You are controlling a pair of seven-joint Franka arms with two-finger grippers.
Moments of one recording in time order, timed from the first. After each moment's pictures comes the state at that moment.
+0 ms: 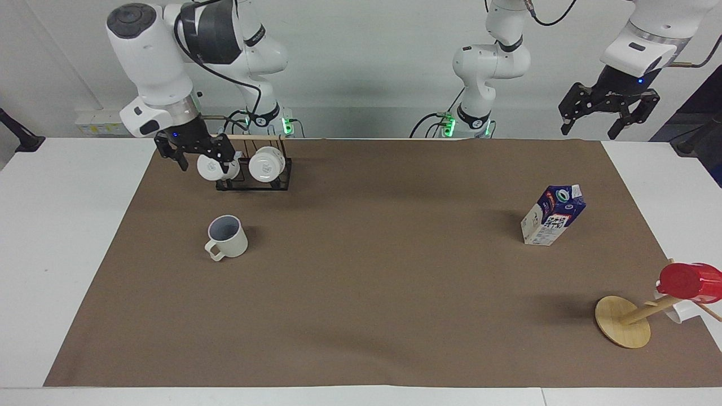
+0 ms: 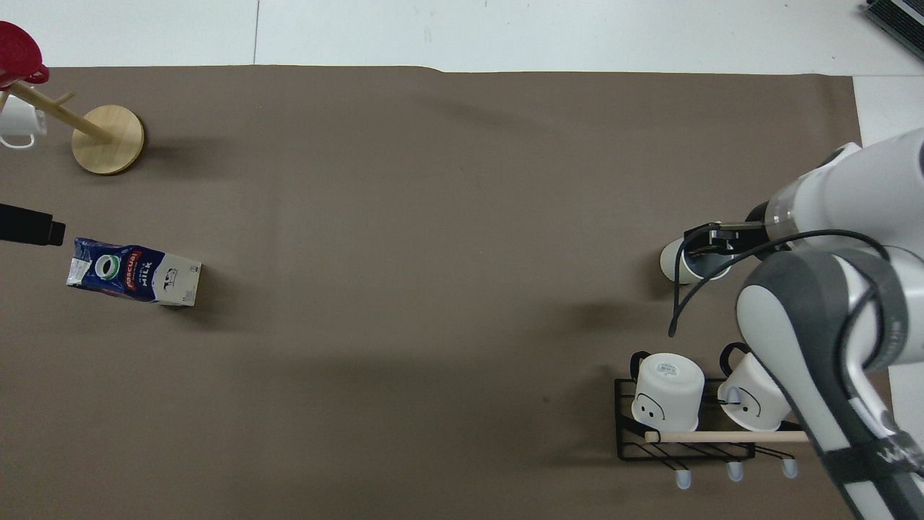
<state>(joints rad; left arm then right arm) -0.06 -0.03 0.01 -1.44 -0.01 1.49 0.14 0.19 0.05 -0.11 -1.93 -0.04 2.00 0.14</state>
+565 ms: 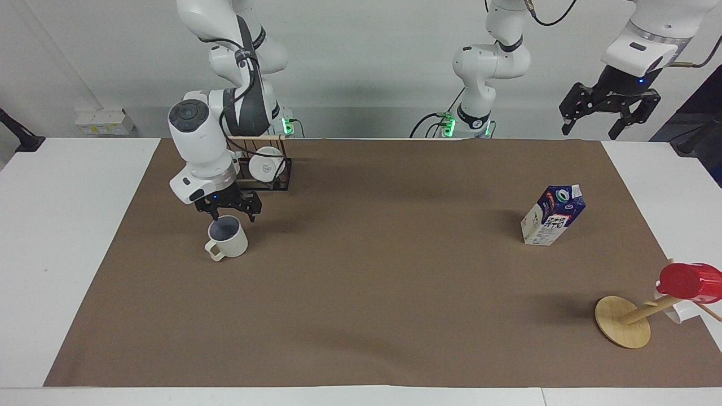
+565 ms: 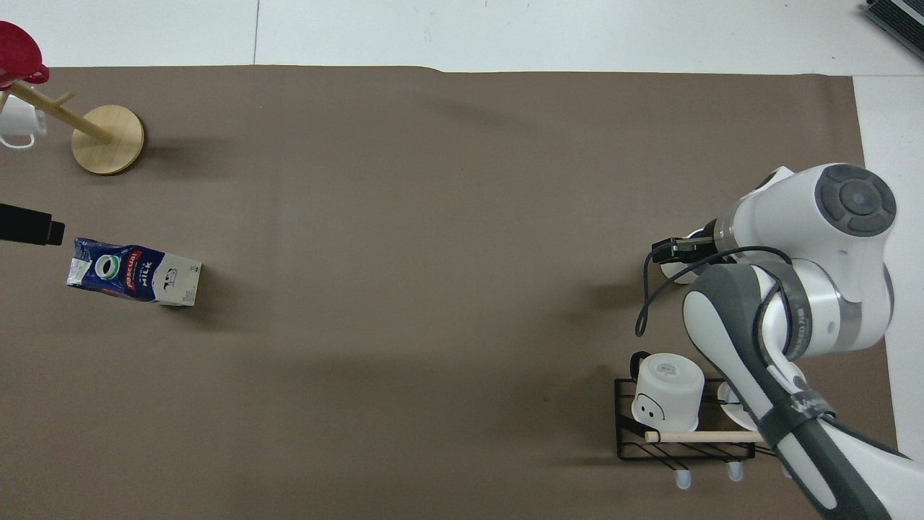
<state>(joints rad) -0.06 -0.03 0.01 -1.44 -0.01 1.49 0.14 0.19 0.12 -0.11 -2.05 -0.04 2.18 0.08</state>
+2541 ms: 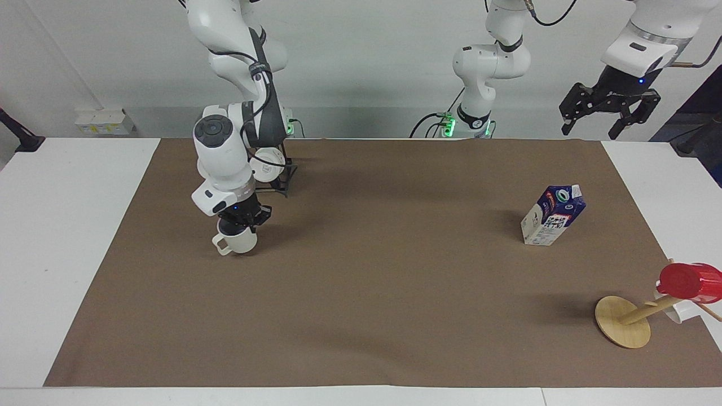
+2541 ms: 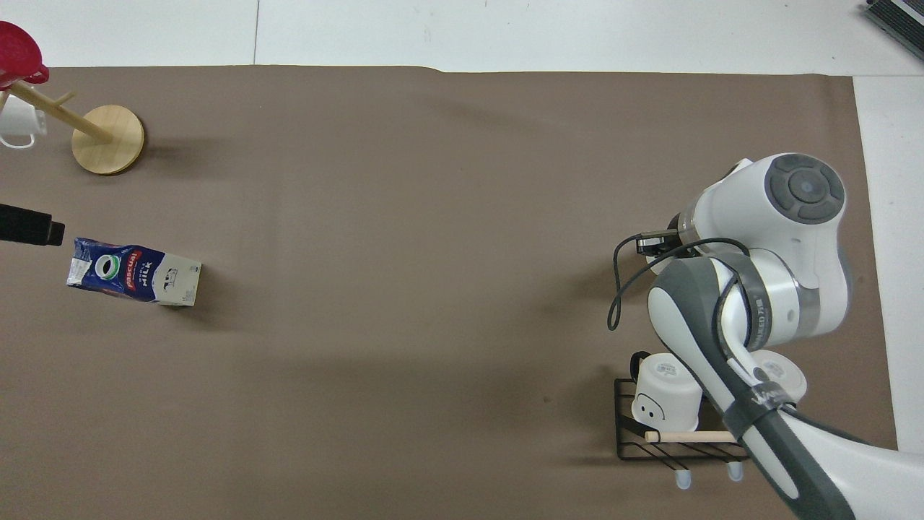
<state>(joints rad) -0.06 -0.03 0.01 -1.44 -0.01 1.49 0.14 0.23 0.17 -0.07 -1.94 -0.04 2.12 0.15</state>
